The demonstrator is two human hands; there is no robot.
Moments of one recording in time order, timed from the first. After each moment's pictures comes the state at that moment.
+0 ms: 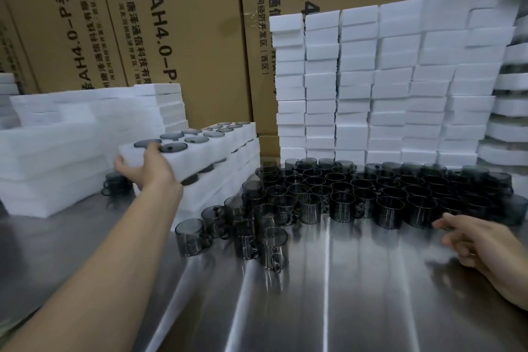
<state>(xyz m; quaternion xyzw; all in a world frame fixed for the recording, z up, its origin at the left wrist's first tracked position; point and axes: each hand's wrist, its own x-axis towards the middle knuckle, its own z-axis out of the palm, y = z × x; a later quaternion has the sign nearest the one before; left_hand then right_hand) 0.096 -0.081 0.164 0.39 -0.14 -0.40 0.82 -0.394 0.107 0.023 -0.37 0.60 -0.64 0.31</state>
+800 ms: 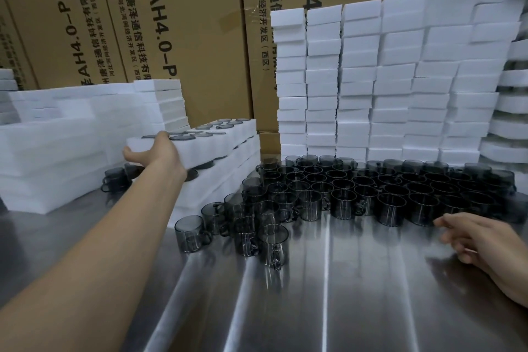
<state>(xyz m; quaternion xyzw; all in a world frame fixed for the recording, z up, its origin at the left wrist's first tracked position) 0.094 -0.113 0.176 0.43 -0.15 -0.44 0.77 -0.398 0.100 0.016 -0.39 0.60 -0.64 0.29</state>
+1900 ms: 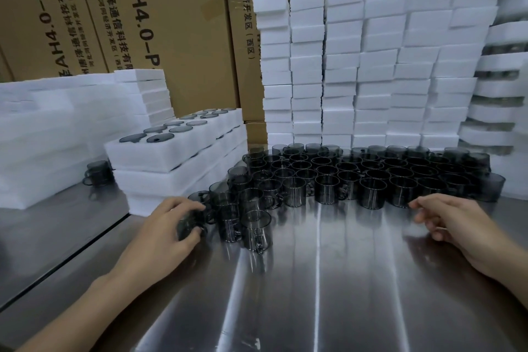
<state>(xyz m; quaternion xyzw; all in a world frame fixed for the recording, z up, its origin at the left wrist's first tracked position) 0.132 -0.009 0.033 0.47 -0.81 -0.04 0.34 -0.388 0.105 0.023 -0.40 0.62 -0.61 0.28</state>
